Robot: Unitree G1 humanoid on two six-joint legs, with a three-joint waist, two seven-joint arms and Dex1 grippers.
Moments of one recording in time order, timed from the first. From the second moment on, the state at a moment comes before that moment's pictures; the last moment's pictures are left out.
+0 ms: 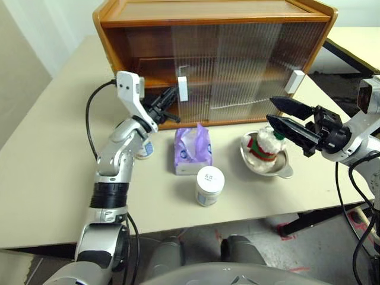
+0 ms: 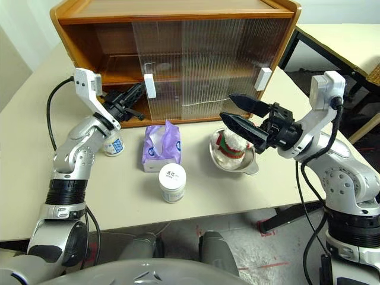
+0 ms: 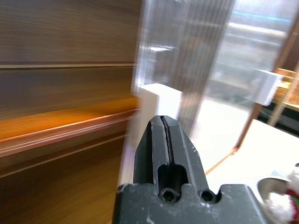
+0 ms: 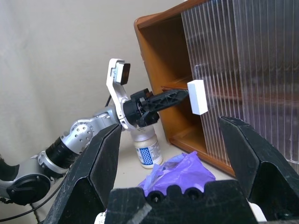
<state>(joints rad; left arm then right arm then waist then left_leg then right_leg) -0.53 0.23 0.06 0.05 -0.43 0.36 -0.46 -0.23 -0.61 -0.29 -0.31 0.96 0.56 0.91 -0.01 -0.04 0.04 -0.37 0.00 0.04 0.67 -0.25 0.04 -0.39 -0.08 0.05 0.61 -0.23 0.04</state>
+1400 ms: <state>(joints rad) -0.49 0.17 0.09 0.00 -0.35 0.42 -0.28 -0.20 -0.61 -0.33 -0.34 0.97 0.57 0.89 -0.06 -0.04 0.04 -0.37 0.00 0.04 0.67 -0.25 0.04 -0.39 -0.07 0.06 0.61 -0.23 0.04</state>
